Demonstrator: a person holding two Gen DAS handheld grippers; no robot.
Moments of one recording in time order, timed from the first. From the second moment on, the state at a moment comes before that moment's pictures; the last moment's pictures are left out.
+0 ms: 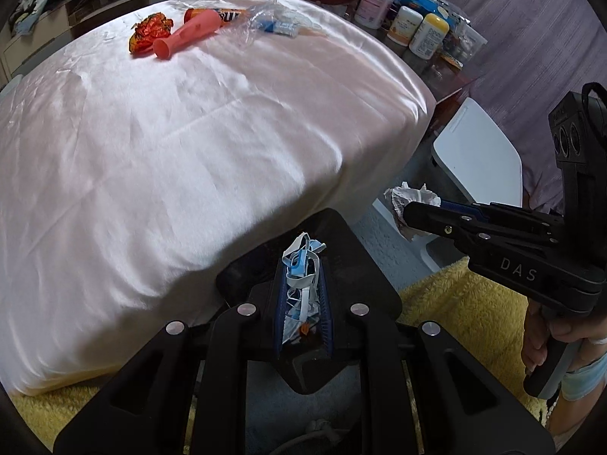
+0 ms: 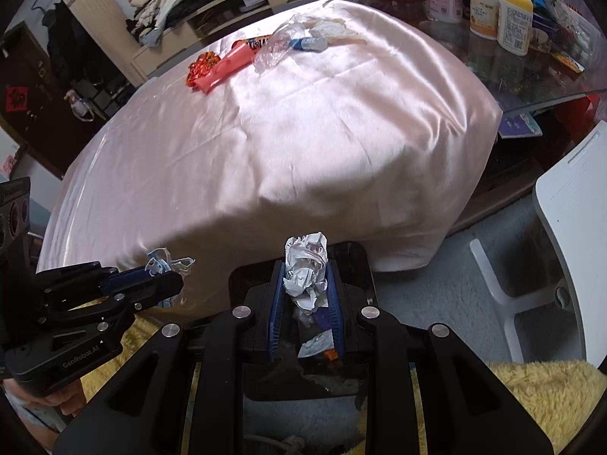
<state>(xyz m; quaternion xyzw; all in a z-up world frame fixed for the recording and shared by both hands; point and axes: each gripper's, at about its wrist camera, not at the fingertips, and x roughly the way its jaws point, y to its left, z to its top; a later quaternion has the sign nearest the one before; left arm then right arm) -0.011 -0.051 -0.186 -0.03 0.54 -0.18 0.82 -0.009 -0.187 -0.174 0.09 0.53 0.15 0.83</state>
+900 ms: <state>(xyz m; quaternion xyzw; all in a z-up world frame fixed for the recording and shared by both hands) -0.031 -0.062 -0.242 -0.02 0.60 -0.18 0.78 -0.027 -0.179 -0.217 0.11 0.59 0.15 0.79</state>
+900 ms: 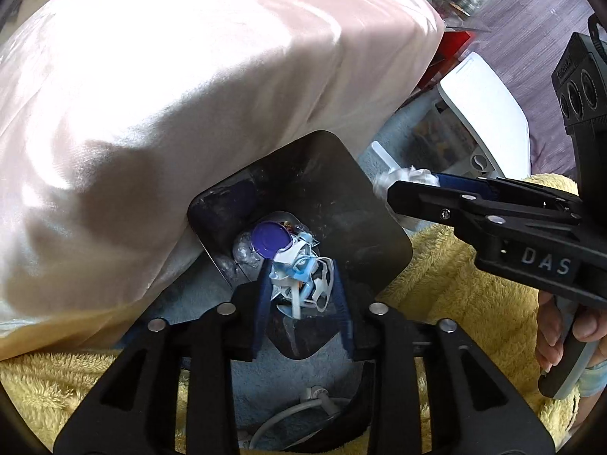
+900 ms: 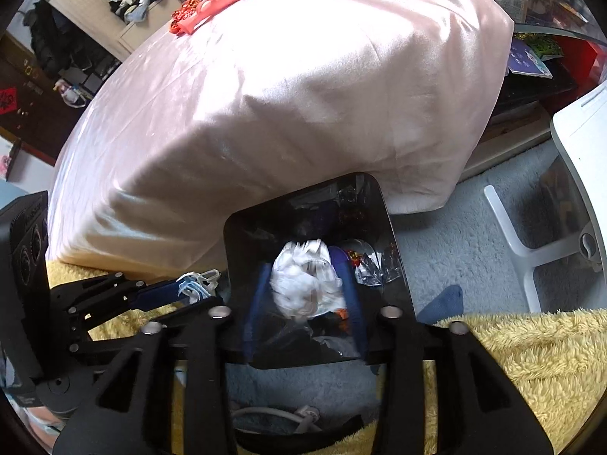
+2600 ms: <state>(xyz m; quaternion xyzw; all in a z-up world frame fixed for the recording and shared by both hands) 0.149 0.013 -0.131 0.01 0.49 -0.09 0.87 0.166 -0.201 -0.126 0.08 0.47 0.09 0.87</state>
